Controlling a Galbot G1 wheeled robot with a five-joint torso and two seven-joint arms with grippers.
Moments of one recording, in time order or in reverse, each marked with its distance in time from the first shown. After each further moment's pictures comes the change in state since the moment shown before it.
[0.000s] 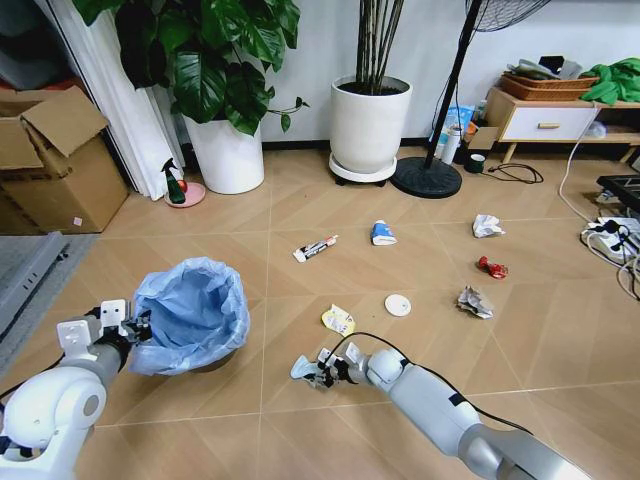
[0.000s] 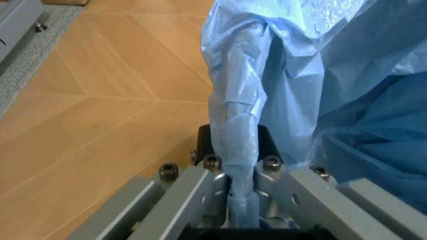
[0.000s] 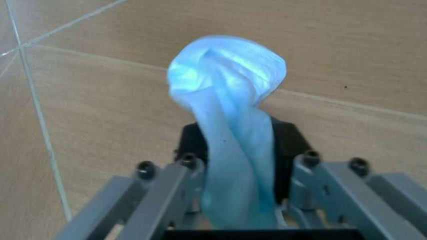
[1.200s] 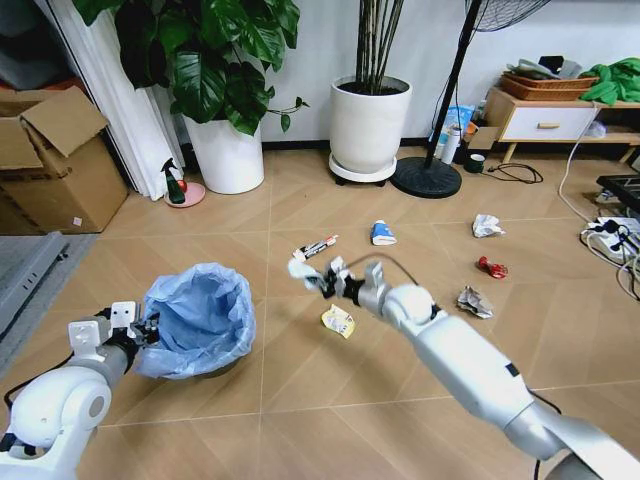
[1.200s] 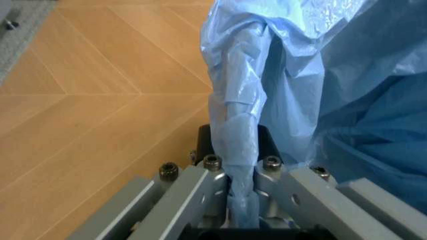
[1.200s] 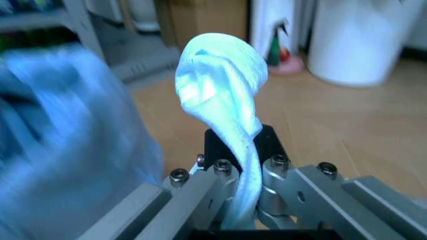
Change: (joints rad) left arm -0.005 0.047 0.052 0.024 -0.009 0.000 0.027; right arm 0.108 -0.195 0.128 0.708 0.464 -0.214 0.193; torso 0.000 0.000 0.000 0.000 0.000
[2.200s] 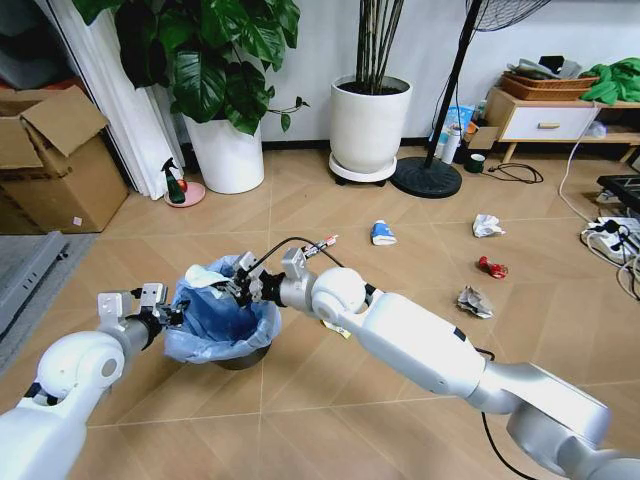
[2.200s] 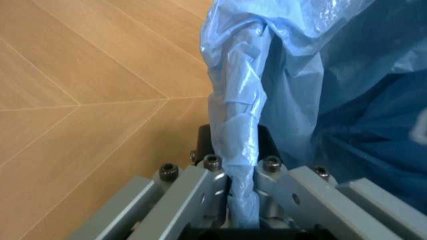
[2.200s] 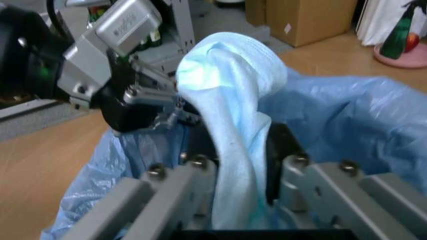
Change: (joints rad) left arm -0.182 0.147 0.162 0.133 -0.190 0.000 0.048; right arm 0.169 0.121 -0.347 0.031 0.130 -0.111 0.111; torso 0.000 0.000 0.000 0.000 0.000
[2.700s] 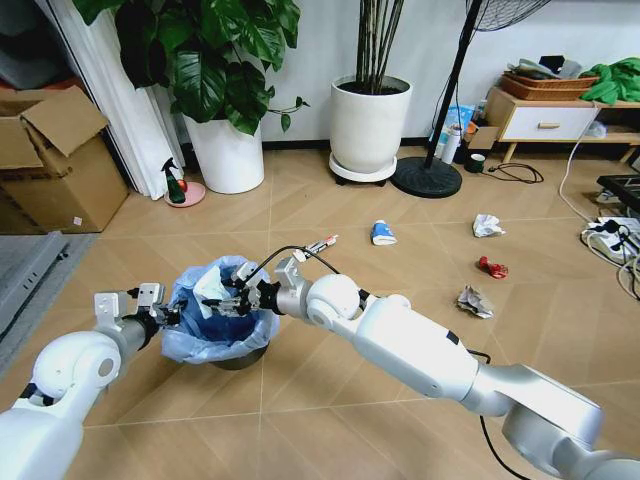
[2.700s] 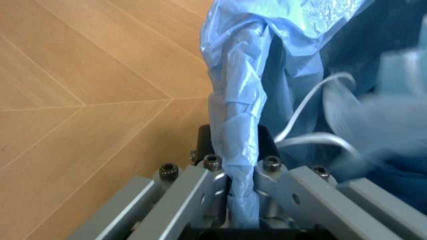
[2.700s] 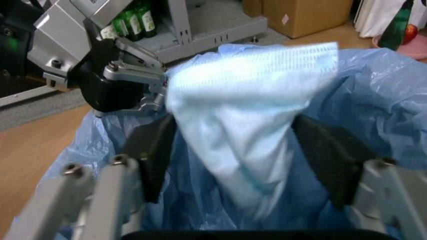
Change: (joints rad) left arm 0.009 -0.002 -0.018 0.001 0.012 0.000 0.016; right arm -0.002 0.017 -0.012 -0.031 -0.024 0.000 0.010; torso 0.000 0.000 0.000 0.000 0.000
